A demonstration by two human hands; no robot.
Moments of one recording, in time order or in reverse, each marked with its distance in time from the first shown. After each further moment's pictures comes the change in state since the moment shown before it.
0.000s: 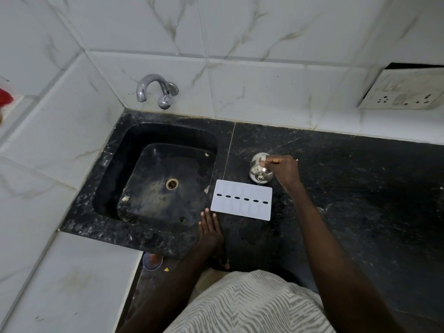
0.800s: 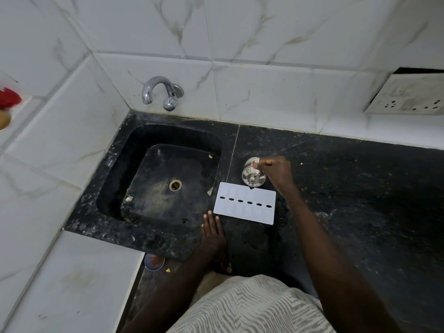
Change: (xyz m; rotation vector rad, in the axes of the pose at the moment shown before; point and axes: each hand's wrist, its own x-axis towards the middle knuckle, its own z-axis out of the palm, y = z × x) left_hand 0.005 -0.002 0.007 -0.030 0.042 0.025; right_hand 0.000 -0.015 0.026 -0.073 -0.010 -0.029
